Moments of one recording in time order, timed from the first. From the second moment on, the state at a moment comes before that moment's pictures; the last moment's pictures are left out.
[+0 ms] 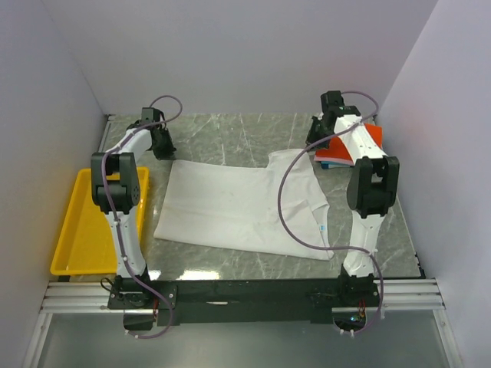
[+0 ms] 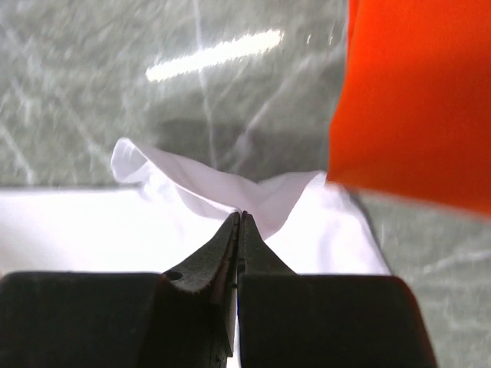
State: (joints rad) left arm -0.01 2.17 1.69 -0.55 0.12 -0.38; right arm 0.08 2.13 1.91 -0.89 -0.13 0.44
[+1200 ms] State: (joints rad) left arm -0.01 1.92 1.42 -0.45 0.13 -0.34; right arm 0.30 1.46 1.29 -0.88 -0.17 0.55
